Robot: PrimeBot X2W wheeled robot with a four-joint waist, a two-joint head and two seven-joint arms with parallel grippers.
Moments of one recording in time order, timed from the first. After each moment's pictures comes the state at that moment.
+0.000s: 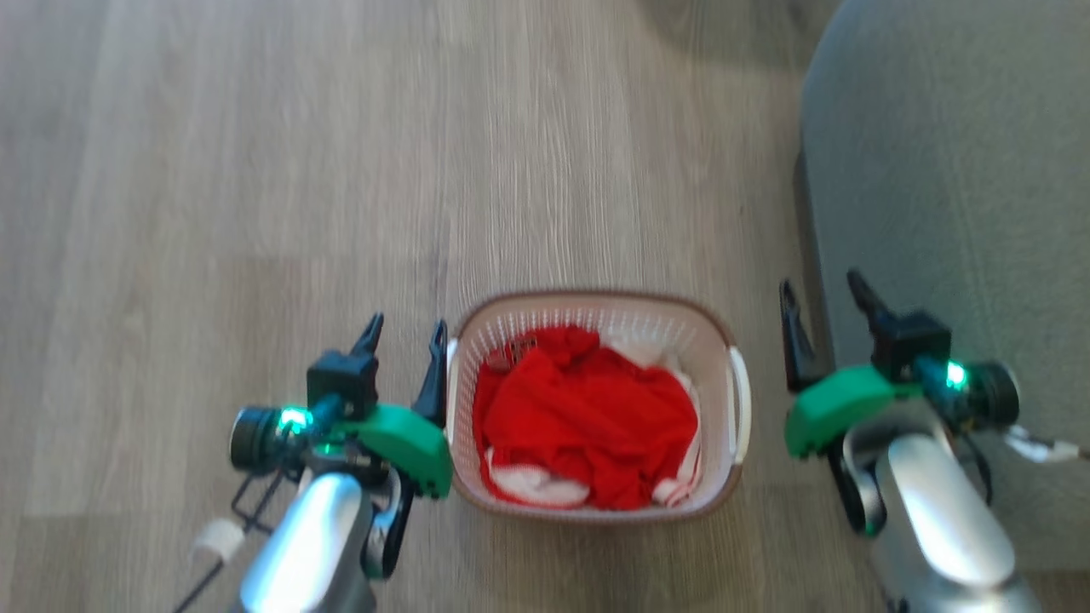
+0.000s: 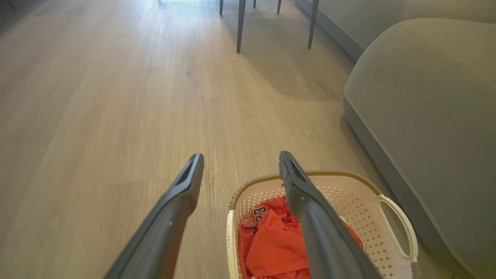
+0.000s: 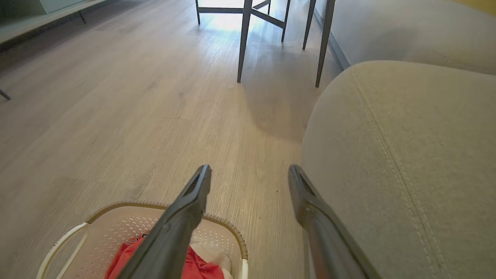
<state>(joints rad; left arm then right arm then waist) -0.28 0.05 -0.41 0.50 -0.27 0.07 -0.26 -0.29 -0.05 0.10 0.45 0.07 0.12 -0.25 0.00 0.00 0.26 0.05</state>
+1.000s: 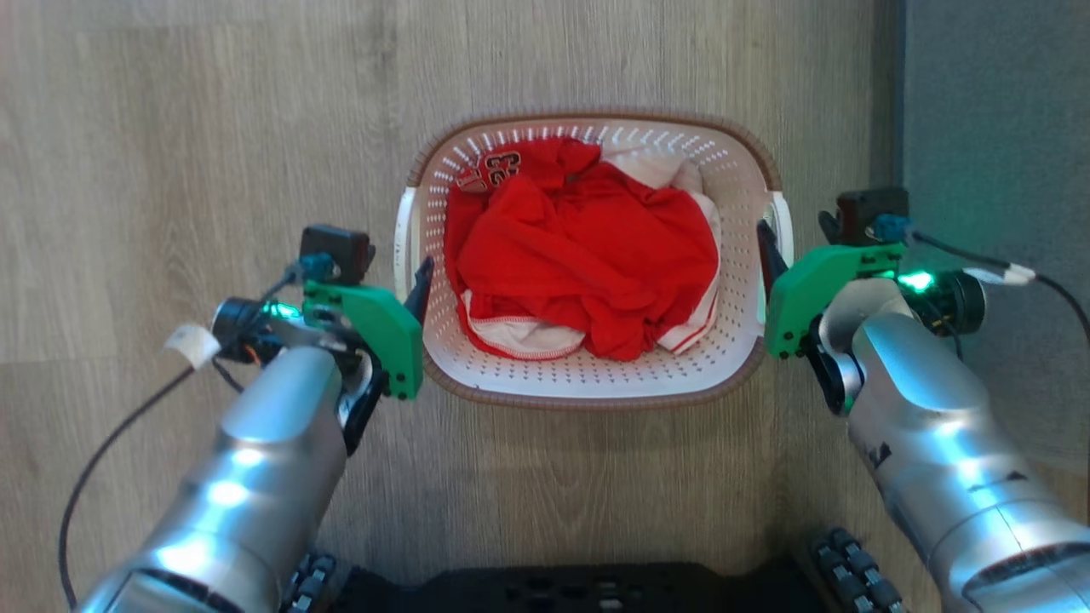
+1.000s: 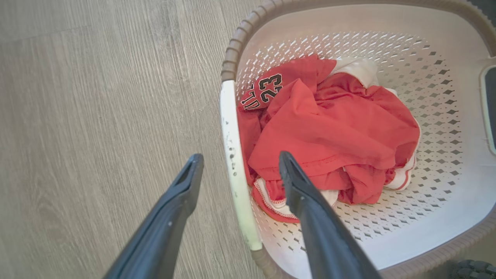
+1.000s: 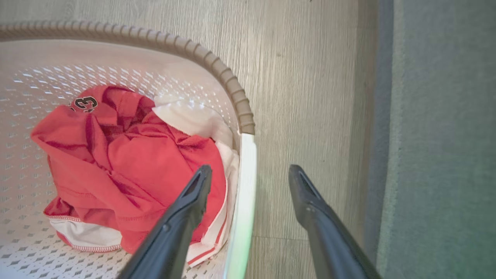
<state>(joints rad) -0.78 0.03 -0.64 1.16 -0.50 -0.12 -0.25 -0.78 -0.06 0.28 1.09 0.30 0.12 -0.19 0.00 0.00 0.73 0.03</state>
